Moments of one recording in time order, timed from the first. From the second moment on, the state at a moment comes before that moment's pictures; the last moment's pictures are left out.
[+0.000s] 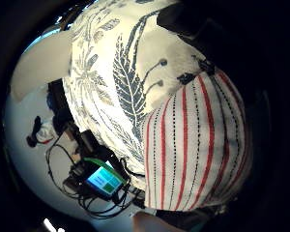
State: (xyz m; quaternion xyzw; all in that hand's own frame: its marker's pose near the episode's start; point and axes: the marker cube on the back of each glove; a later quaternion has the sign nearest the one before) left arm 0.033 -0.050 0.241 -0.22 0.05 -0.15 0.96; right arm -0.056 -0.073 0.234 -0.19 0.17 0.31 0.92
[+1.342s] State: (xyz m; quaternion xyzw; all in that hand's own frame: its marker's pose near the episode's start) left arm -0.113 0.010 0.143 -0.23 0.03 -0.22 0.95; right arm -0.309 -0.111 0.125 -0.17 -0.29 -0.11 0.93
